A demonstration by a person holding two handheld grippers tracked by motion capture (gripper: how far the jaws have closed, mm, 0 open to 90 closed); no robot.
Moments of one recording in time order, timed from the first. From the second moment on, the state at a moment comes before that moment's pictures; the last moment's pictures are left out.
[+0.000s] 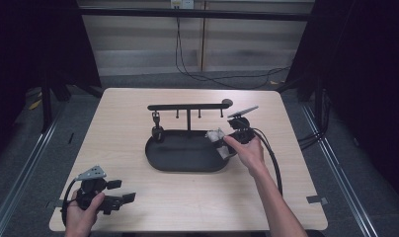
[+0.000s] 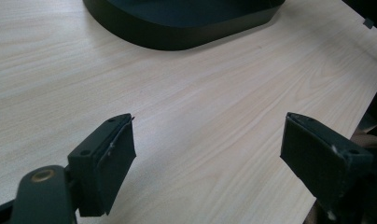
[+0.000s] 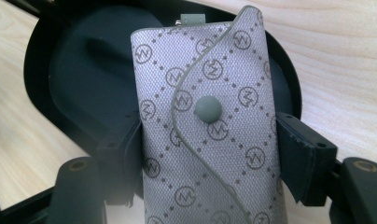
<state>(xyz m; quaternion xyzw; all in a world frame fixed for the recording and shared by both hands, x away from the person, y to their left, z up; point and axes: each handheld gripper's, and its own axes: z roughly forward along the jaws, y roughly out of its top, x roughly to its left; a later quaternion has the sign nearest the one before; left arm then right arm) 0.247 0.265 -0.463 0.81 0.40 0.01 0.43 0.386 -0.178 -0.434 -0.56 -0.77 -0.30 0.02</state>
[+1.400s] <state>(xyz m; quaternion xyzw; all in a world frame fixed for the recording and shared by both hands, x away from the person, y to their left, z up) 0.248 0.267 -0.463 0.81 0.40 0.01 0.43 0.395 -0.149 -0.478 -0.57 -0.78 -0.26 0.00</state>
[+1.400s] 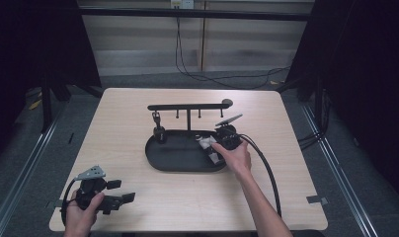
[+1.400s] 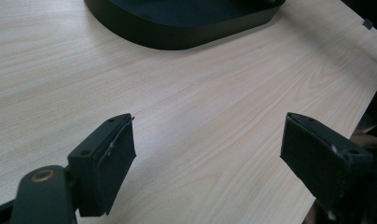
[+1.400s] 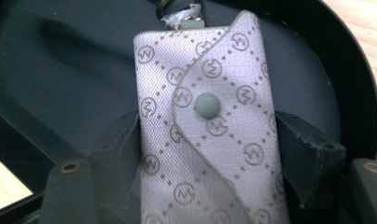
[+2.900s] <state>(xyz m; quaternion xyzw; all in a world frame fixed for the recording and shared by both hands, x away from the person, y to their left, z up) 0.248 0.269 -0.462 0.80 0.41 0.02 0.43 0.301 -0.250 -0.447 -0.55 -0.75 -0.36 -0.11</state>
